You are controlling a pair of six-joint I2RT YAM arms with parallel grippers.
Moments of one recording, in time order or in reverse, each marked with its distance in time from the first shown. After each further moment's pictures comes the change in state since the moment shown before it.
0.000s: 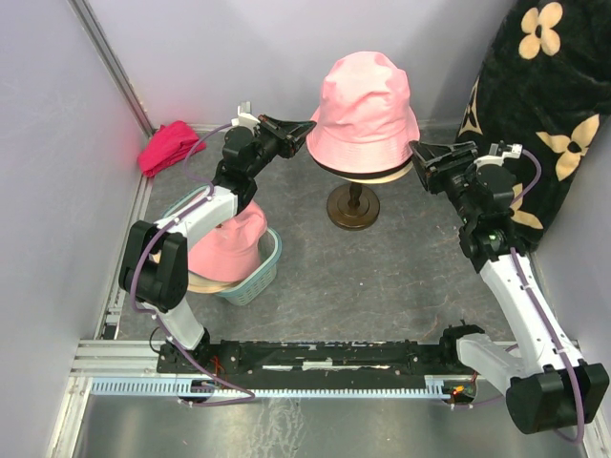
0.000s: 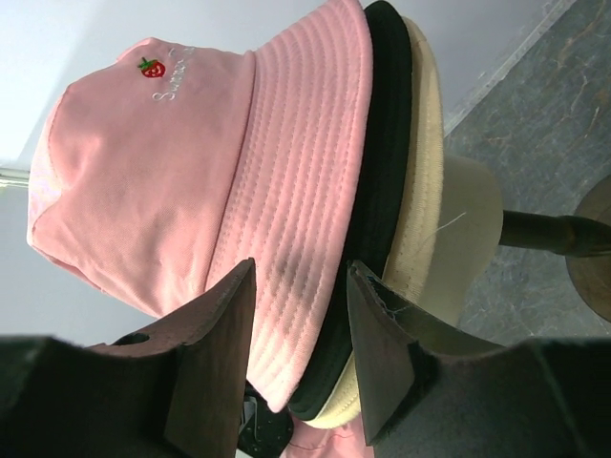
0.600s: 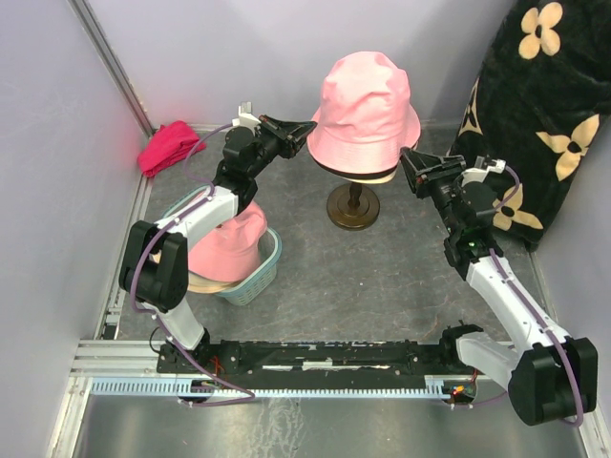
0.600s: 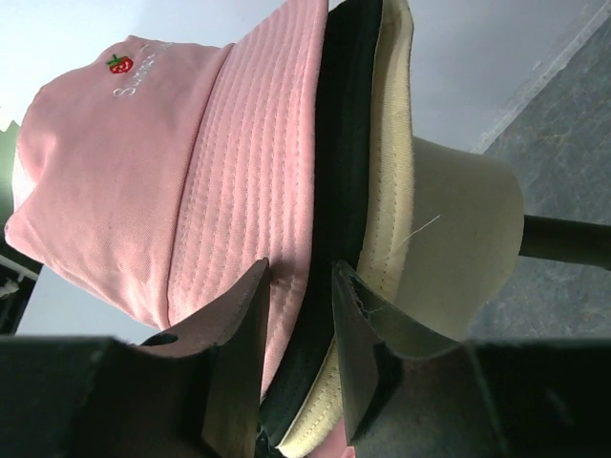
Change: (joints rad) left arm -0.008 0.000 0.000 -0.002 -0.001 0.000; right arm 0.049 0.049 -0.197 0.355 0.032 0.117
